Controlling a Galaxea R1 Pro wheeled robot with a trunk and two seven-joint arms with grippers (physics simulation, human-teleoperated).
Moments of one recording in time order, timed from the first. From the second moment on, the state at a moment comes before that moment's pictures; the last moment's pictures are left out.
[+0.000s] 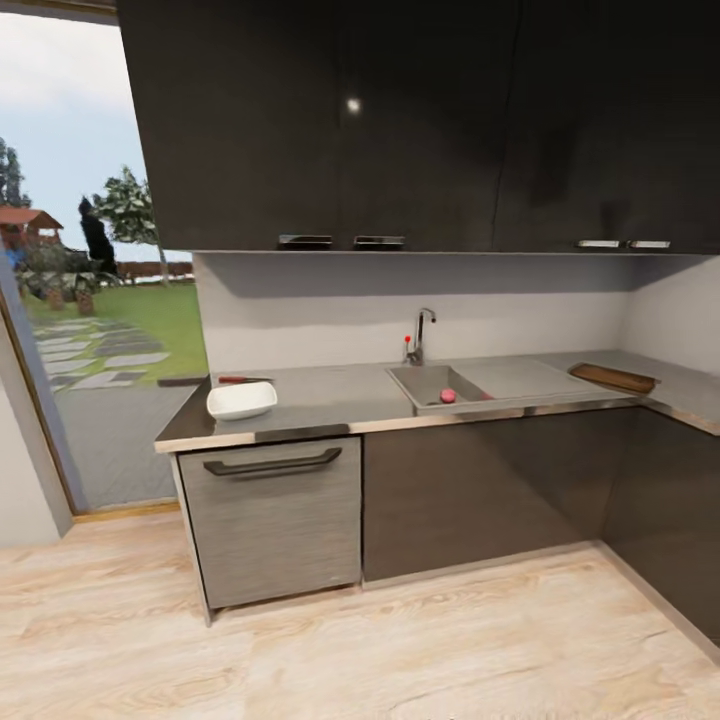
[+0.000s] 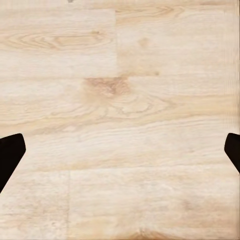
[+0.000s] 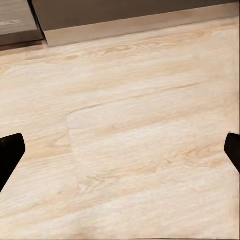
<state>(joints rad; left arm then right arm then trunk) 0.00 0.02 0.13 -0.39 0.02 -0.32 0.00 -0.01 0.04 0.00 -0.41 0.00 -0.48 -0.12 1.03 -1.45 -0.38</state>
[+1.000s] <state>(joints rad) 0.00 0.02 0.13 -0.39 0.02 -0.32 0.00 -0.01 0.04 0.00 -0.41 0.00 -0.48 -0.12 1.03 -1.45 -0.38</state>
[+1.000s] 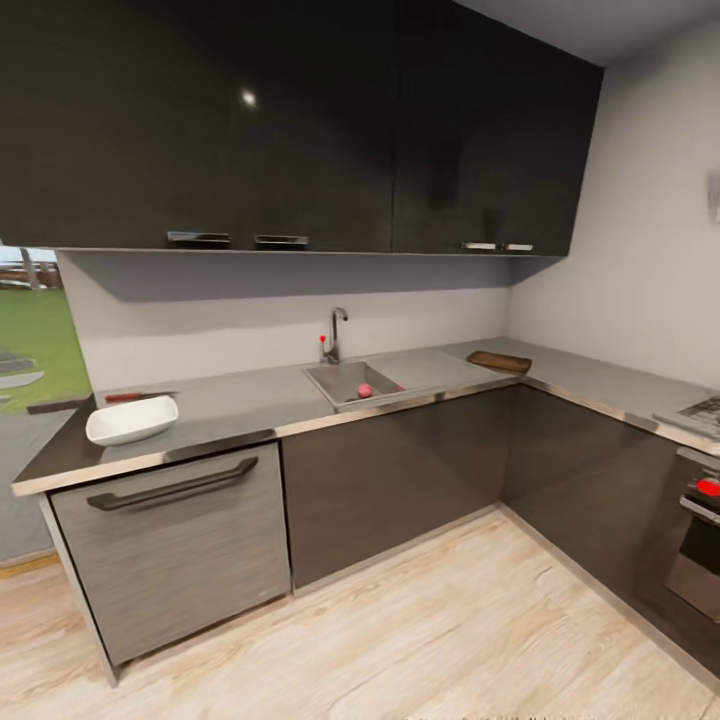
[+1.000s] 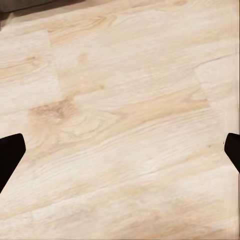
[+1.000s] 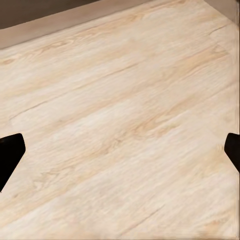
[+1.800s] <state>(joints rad) 0.00 0.02 0.13 -0.39 0.02 -0.32 0.00 -0.01 0.04 0.00 -0.41 0.00 -0.48 -0.12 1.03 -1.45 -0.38</state>
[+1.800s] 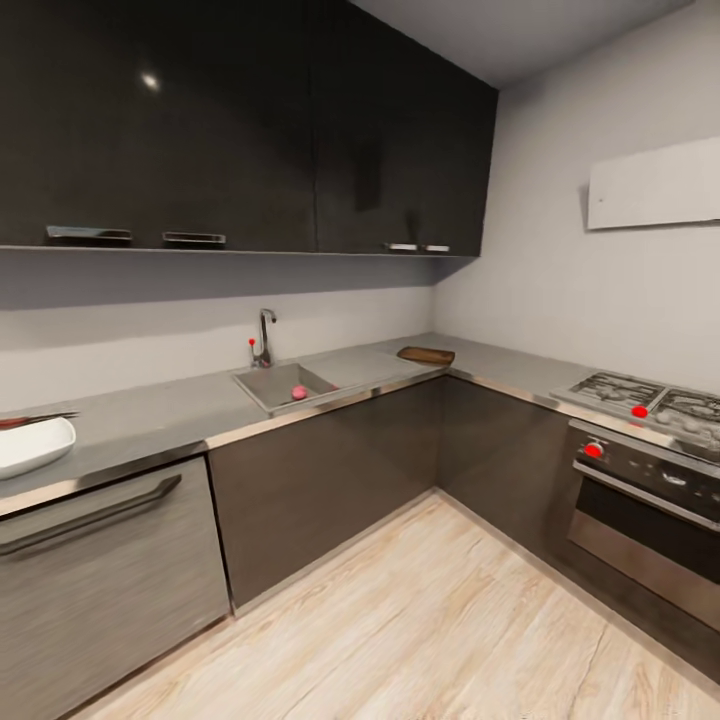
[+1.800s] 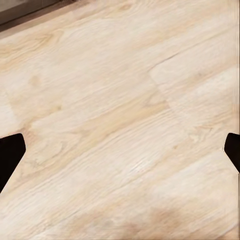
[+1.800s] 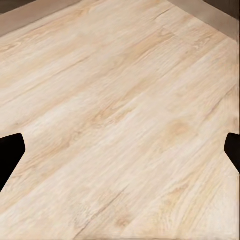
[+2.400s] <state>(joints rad) 0.00 0.02 0.13 -0.39 0.02 -0.32 0.00 -0.01 0.04 0.00 -0.41 0.00 -0.48 -0.12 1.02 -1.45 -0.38</state>
